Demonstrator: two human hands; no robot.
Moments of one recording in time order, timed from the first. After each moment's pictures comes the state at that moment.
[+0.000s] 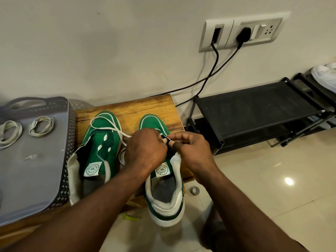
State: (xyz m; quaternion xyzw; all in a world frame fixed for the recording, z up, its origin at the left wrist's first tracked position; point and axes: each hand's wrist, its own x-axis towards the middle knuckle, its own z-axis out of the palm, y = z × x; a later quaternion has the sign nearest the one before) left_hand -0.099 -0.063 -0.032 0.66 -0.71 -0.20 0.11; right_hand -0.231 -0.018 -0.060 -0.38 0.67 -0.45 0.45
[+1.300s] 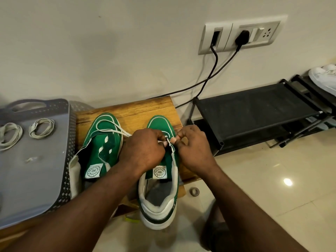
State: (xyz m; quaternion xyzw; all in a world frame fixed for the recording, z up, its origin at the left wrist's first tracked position) left_hand -0.083 -0.072 -0.031 0.60 -0.75 -0.25 0.11; right_hand -0.239 -0.030 -0.062 -0.54 0.74 -0.31 0.27
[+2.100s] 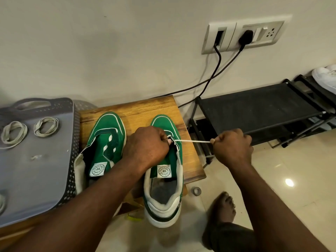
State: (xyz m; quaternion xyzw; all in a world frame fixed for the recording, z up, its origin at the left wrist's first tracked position) left_hand -0.080 -0.077 -0.029 0.60 -0.75 -0.26 0.09; right_hand -0.306 -0.014 -0.060 -0.43 0.88 -0.13 0.16
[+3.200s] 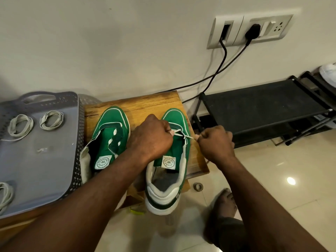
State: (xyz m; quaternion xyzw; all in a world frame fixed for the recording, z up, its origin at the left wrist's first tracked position) left_hand -0.078 -0.080 -0.026 0.58 -0.76 -0.27 0.10; right_hand -0.269 -0.031 -0.068 -0.47 0.83 -0.17 0.25
